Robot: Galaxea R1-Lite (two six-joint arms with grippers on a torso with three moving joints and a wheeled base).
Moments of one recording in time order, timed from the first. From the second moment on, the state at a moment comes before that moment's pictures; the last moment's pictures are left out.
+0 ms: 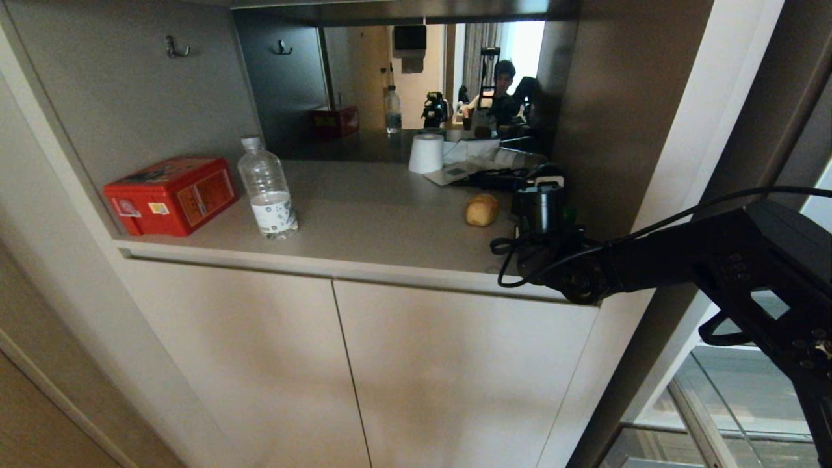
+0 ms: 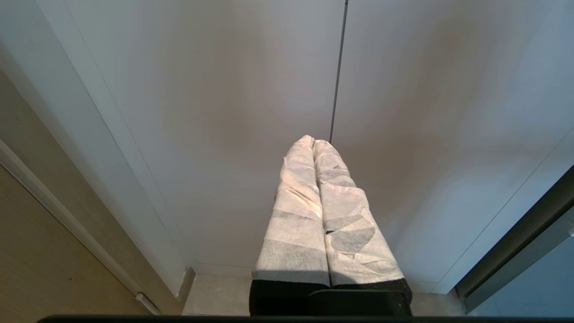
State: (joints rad) left arm -0.01 0.00 -0.03 0.08 0.00 0.01; right arm 0.44 2.30 -1.60 -0.48 -0.90 0.06
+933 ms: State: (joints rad) left arm -0.01 0.00 -0.03 0.08 0.00 0.01; right arm 0.64 1.91 -1.21 -0.48 -0.85 0.05
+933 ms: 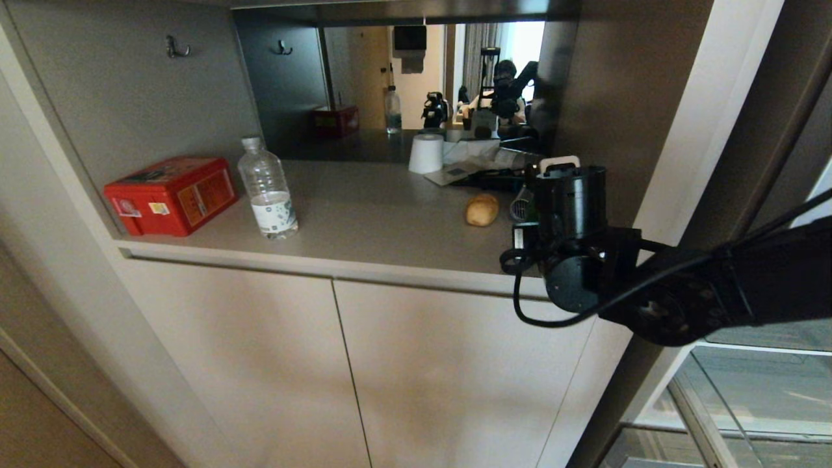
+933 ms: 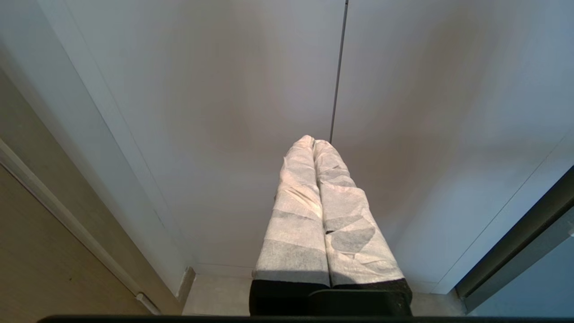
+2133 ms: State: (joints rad) left arm -0.01 0.00 -0.03 0.08 0.00 0.00; right arm 0.54 0.96 -0.32 -0.06 -0.80 0.37
